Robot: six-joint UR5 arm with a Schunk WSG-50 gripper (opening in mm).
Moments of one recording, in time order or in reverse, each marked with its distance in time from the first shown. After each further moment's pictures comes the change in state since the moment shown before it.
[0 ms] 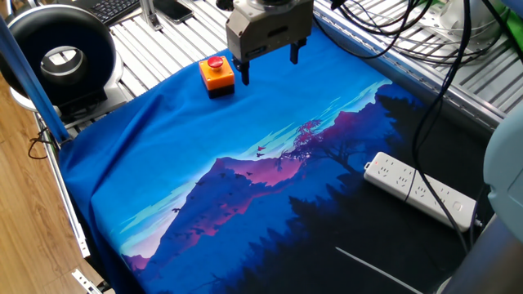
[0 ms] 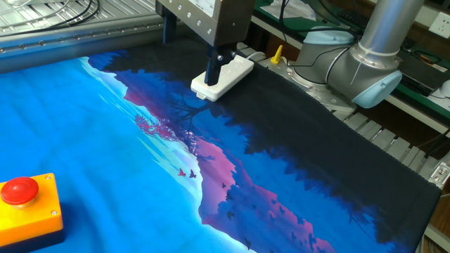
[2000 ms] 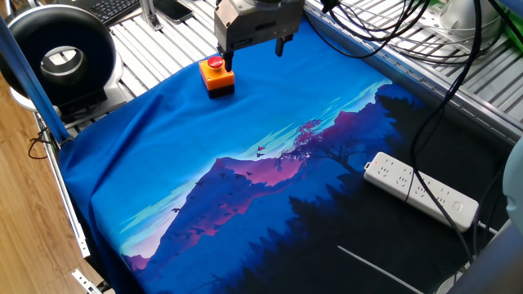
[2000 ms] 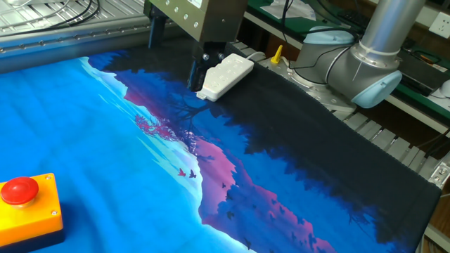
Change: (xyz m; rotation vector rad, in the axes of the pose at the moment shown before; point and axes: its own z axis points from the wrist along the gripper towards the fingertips) arm -0.036 0.020 -0.010 -0.076 -0.154 0.058
